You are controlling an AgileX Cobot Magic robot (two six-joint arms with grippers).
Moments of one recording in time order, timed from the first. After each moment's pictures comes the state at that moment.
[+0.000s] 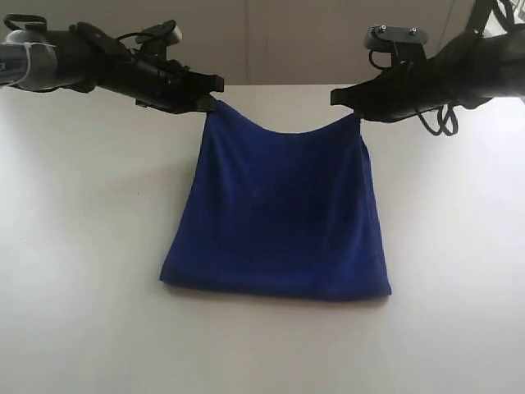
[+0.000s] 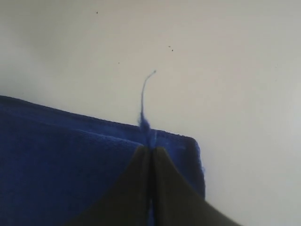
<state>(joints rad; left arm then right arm) -0.29 2.26 -1.82 -0.97 0.56 0.69 0.01 2.07 -1.44 0.75 0.26 -0.61</state>
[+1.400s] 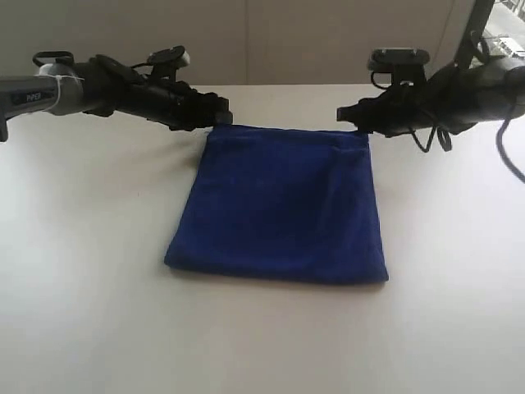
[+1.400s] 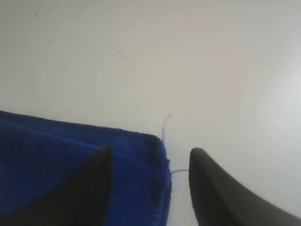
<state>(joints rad) -0.28 2.41 -1.94 -1.06 0.54 0.81 0.01 2.16 -1.44 0.74 0.07 -0.64</state>
